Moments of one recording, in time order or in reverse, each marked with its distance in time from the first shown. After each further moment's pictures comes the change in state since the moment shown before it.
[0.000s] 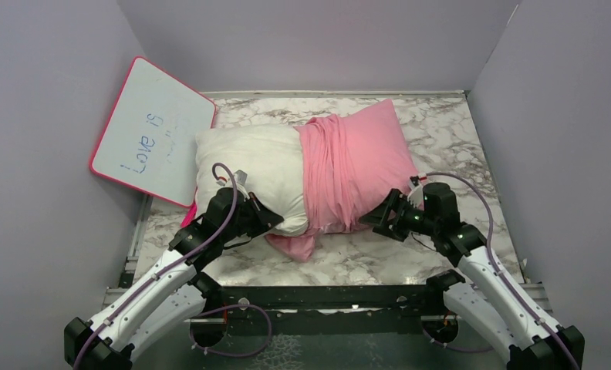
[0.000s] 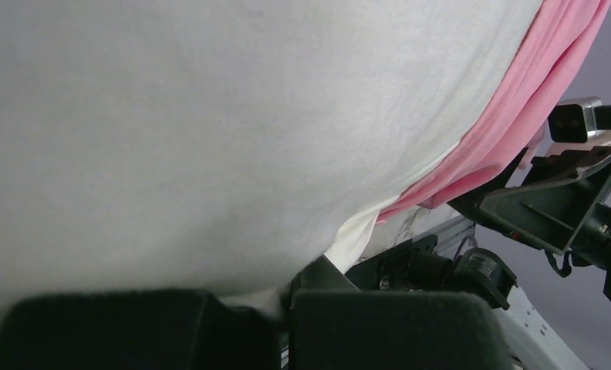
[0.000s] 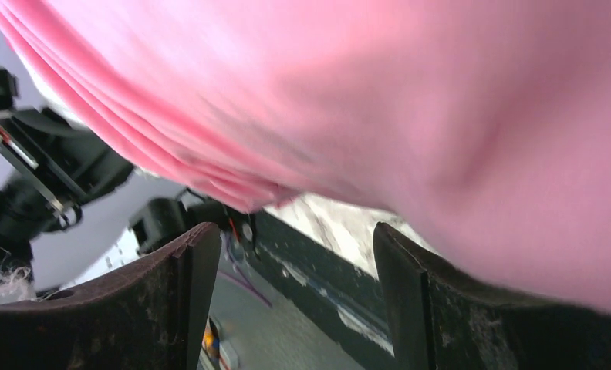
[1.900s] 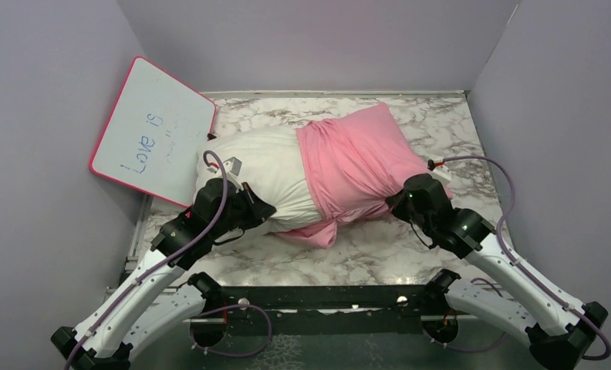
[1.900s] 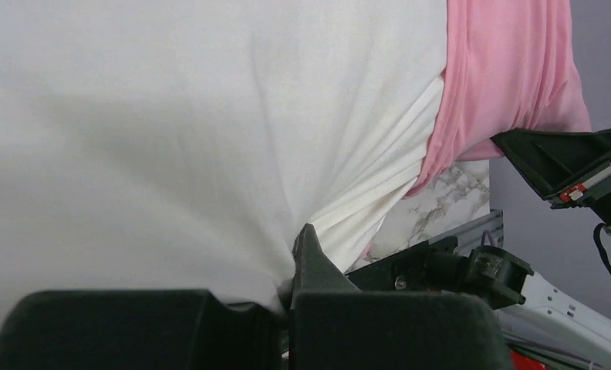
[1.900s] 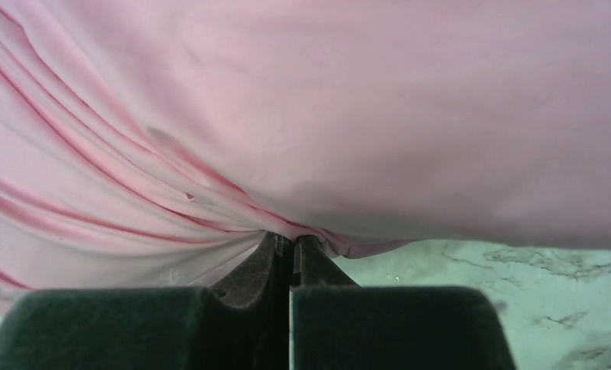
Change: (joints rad) left arm -0.014 0.002 0.232 -0.210 -0.088 0.140; right arm 0.320 0.096 0.287 -0.217 0.951 0.044
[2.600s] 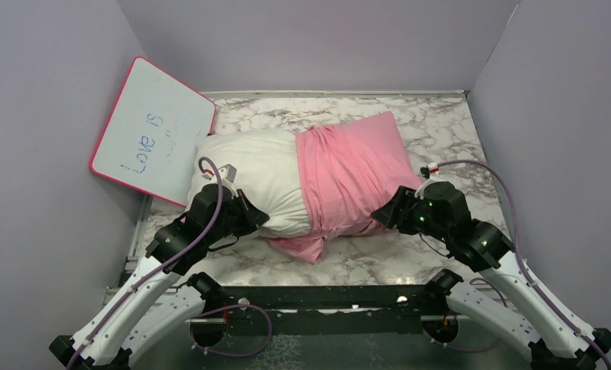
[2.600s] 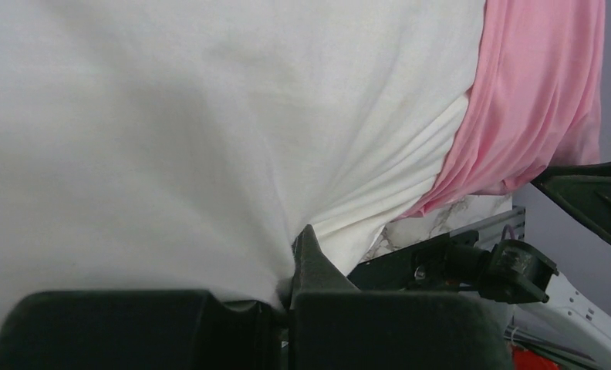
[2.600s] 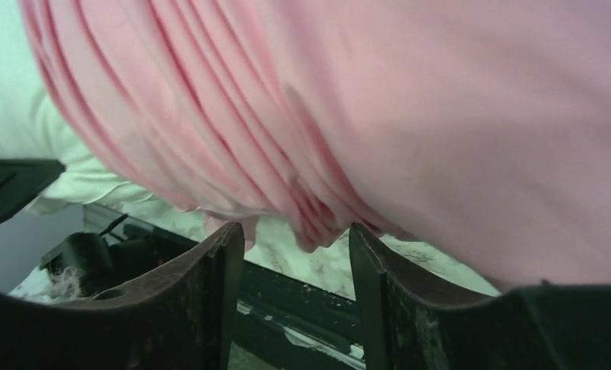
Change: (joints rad) left arm 0.011 -0.068 -0.017 -0.102 -0.016 0.006; right arm -0.029 -0.146 -0.002 -0.062 -0.365 -0.120
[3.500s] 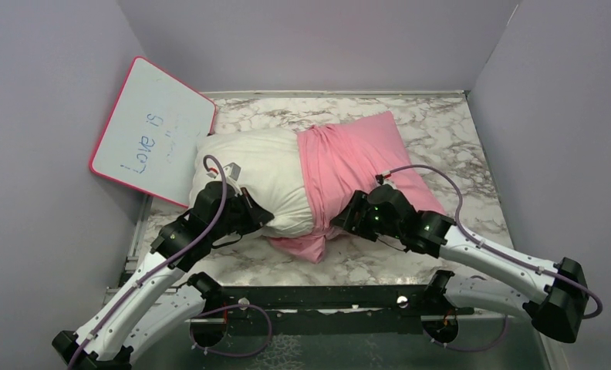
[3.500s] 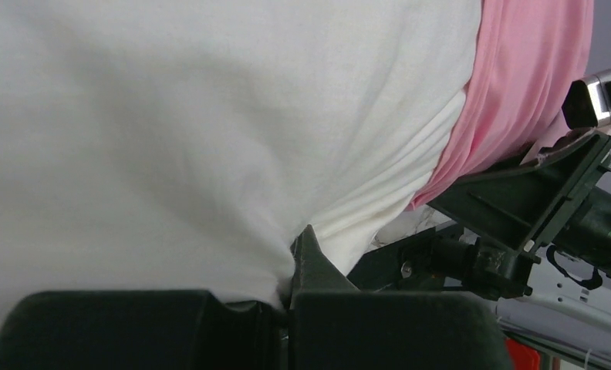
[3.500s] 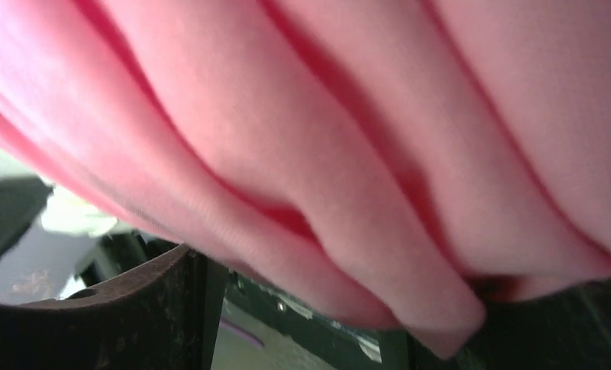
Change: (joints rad) left arm 0.003 0.035 -0.013 0.050 0.055 -0.020; right arm 0.266 0.307 -0.086 0.307 -0.009 0.292
